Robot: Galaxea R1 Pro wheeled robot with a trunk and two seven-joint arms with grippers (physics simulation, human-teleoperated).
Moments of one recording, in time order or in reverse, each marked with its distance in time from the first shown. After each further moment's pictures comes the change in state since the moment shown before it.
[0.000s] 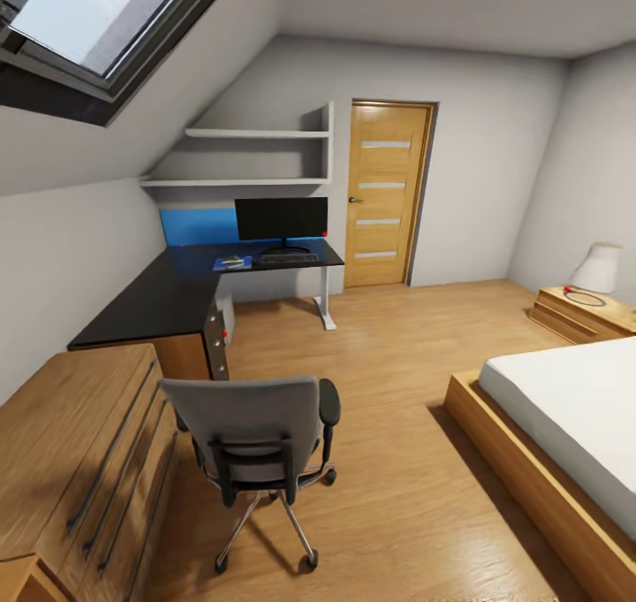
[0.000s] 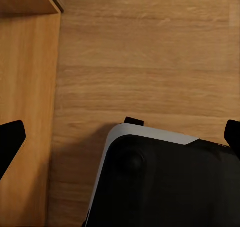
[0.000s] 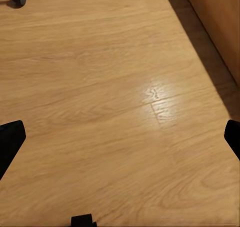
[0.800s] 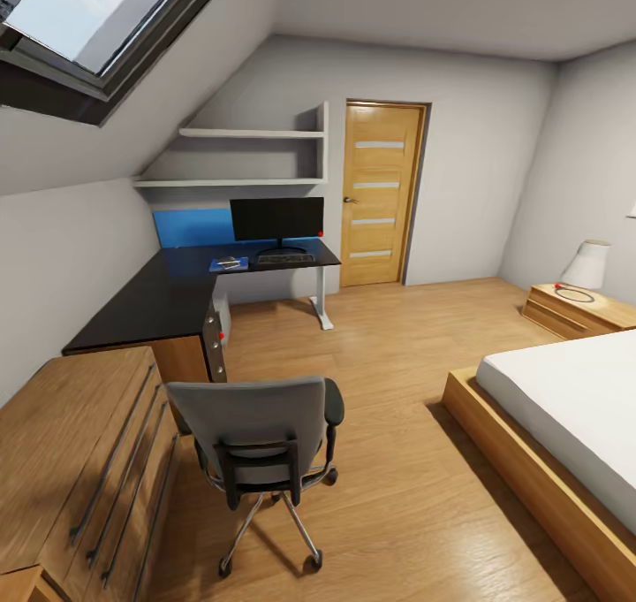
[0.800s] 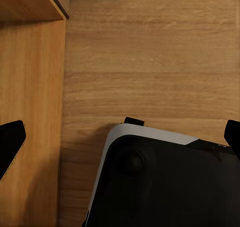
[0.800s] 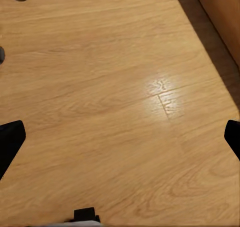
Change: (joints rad) left arm 0.000 -0.001 0.000 0.000 0.000 0.000 0.000; right arm 0.000 0.005 0.003 -0.004 0.005 0.027 0.000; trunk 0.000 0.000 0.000
